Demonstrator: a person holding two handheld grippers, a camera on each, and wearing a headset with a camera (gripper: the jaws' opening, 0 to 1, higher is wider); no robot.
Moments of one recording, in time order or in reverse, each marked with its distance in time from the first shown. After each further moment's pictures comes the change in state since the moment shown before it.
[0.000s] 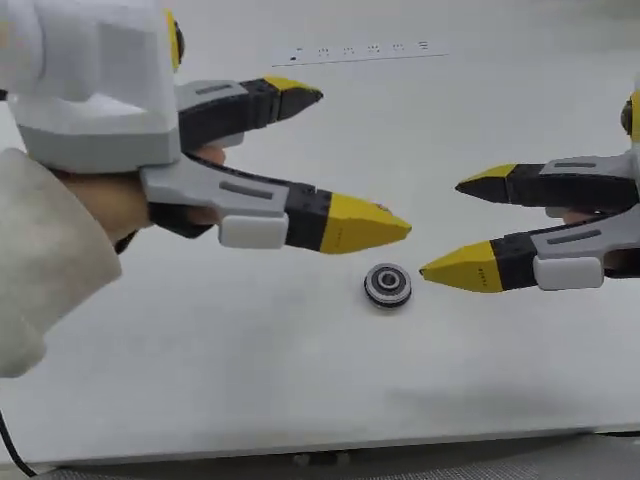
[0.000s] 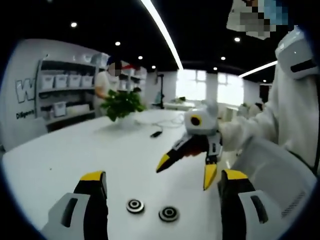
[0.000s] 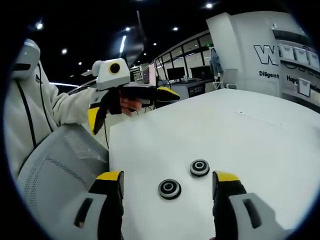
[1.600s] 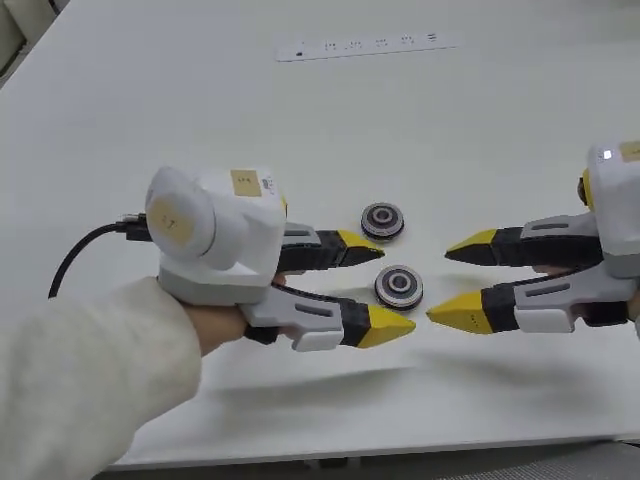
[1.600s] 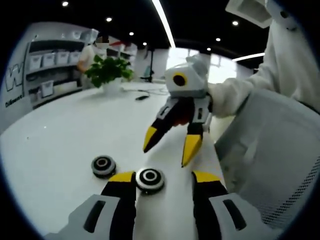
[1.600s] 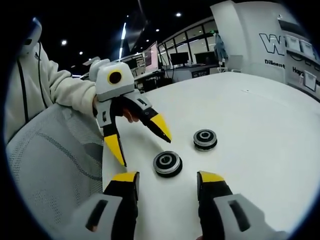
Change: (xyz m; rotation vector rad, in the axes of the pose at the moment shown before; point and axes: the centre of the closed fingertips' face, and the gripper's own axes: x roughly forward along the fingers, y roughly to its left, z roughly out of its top) left arm 0.030 -0.029 -0.108 -0.010 0.193 -0.092; right arm 0.023 -0.004 -0.064 -0.001 0.129 0.037
